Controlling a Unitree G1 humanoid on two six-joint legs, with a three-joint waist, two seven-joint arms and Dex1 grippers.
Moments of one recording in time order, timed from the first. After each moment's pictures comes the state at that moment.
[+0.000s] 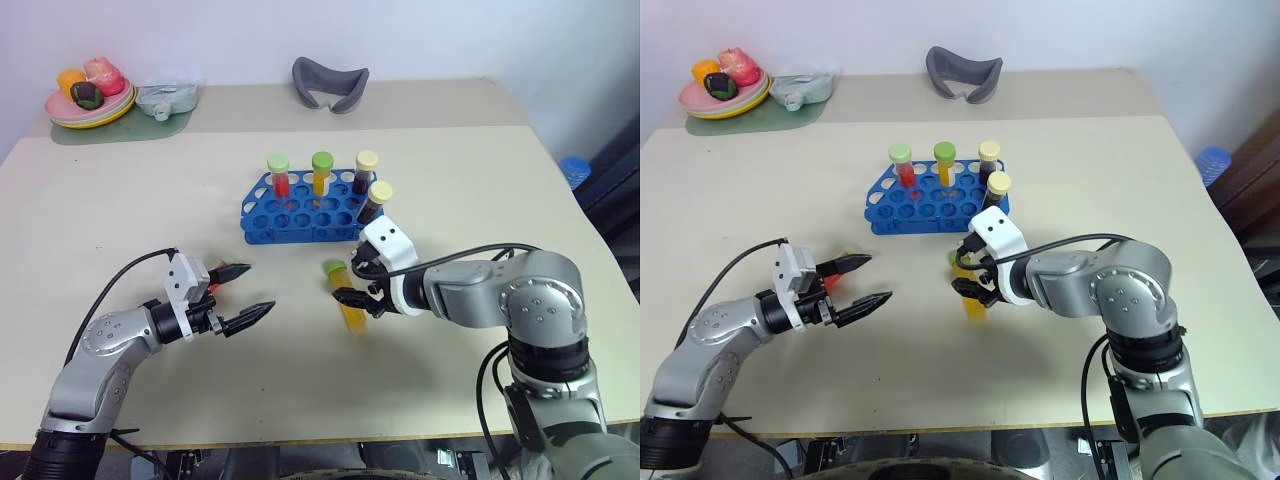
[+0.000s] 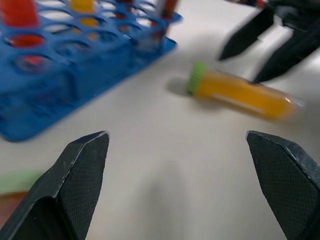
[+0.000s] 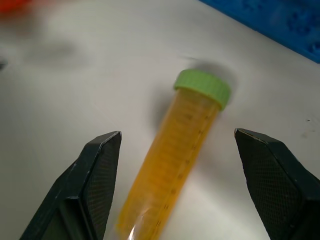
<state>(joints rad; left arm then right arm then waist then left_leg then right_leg) 0.05 0.62 0.10 -0.29 -0.51 0.29 -0.93 -0.64 -0.43 0.07 -0.41 1.24 1.61 -0.33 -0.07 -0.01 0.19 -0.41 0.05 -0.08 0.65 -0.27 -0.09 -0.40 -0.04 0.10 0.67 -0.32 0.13</state>
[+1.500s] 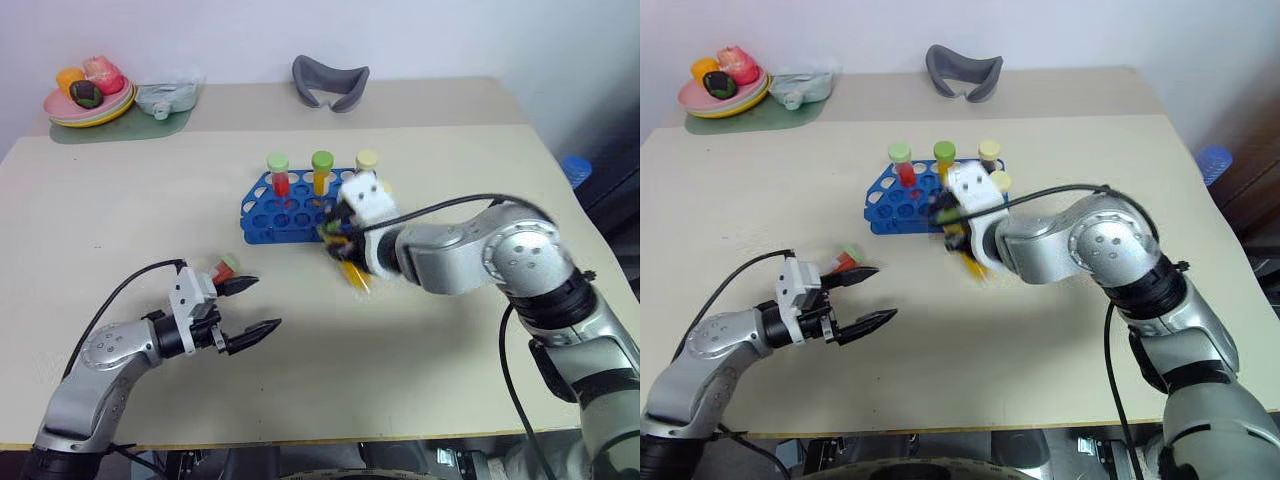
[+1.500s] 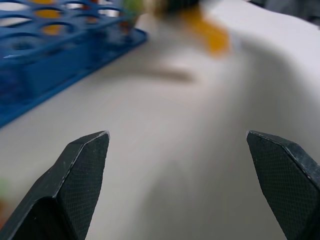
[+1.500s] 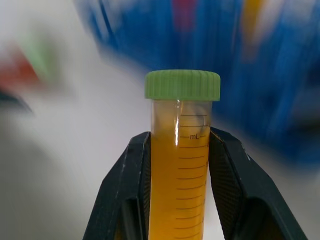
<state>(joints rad) 0.11 0.64 0.13 -0.37 -0.51 0.30 -0.92 -0.90 -0.64 0.36 -0.41 1.41 1.06 -0.52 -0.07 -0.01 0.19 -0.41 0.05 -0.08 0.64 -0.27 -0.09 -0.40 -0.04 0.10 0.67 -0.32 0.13</state>
